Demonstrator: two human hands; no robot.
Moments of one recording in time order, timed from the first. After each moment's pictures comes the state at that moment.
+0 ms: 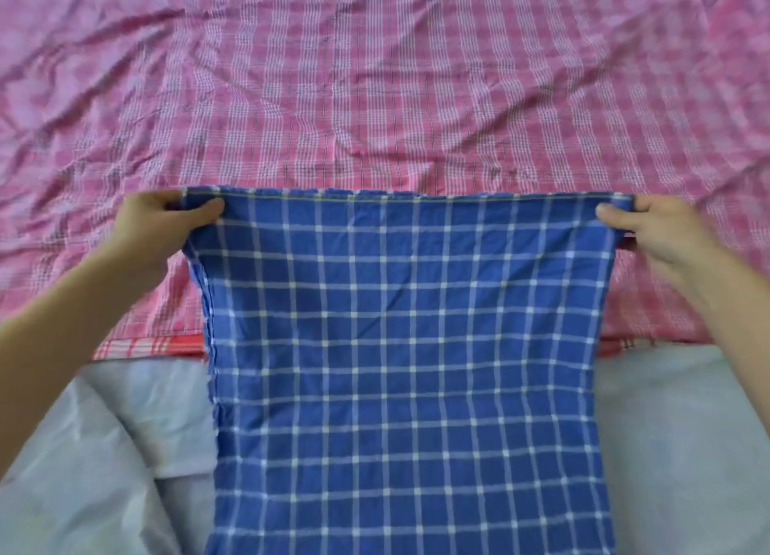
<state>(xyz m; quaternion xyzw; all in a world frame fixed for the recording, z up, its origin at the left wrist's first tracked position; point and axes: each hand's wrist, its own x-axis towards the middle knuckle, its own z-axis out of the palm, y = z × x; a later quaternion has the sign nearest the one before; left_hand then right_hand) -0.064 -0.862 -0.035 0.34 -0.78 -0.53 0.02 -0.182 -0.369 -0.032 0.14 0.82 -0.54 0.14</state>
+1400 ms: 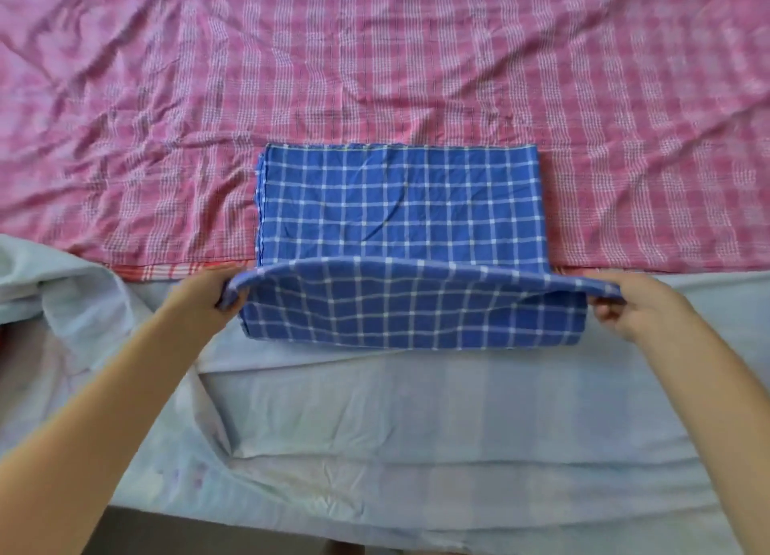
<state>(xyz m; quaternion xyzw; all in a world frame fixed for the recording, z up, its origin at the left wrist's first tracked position) 0.067 -0.794 -0.033 0.56 -0.45 -0.69 -0.04 -0.036 -0.351 -0.025 0.46 0.67 -0.54 0.23</state>
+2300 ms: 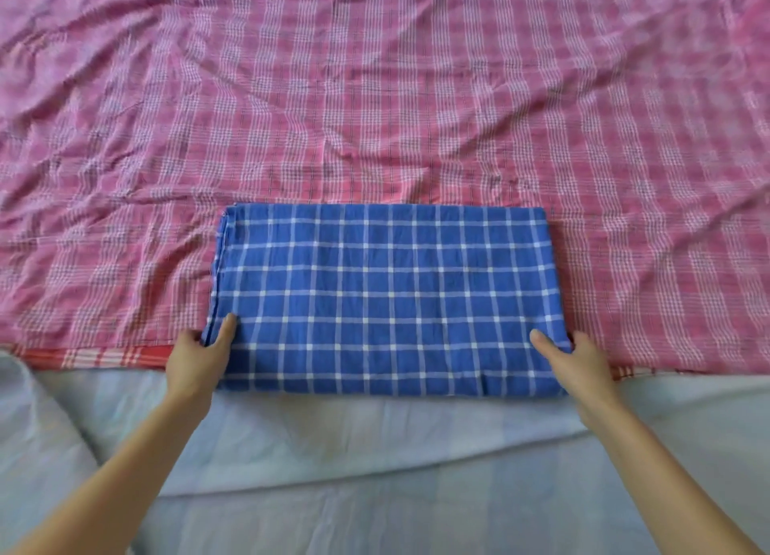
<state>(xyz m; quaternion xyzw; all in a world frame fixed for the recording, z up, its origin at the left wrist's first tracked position) 0.018 -0.789 -0.137 0.56 -0.74 -0.37 -0.08 -0.082 -0.378 -0.131 0.26 0.85 -0.42 0.19</state>
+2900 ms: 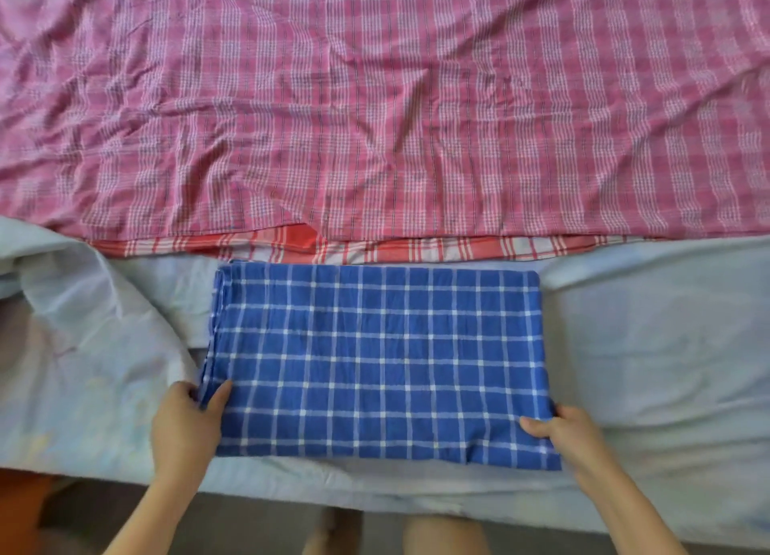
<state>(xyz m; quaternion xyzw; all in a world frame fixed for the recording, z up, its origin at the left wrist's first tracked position) 0.240 -0.760 -0.079 0.51 -0.83 -0.19 -0.15 0.162 -0.337 -0.100 0.39 0.71 -0.44 0.39</state>
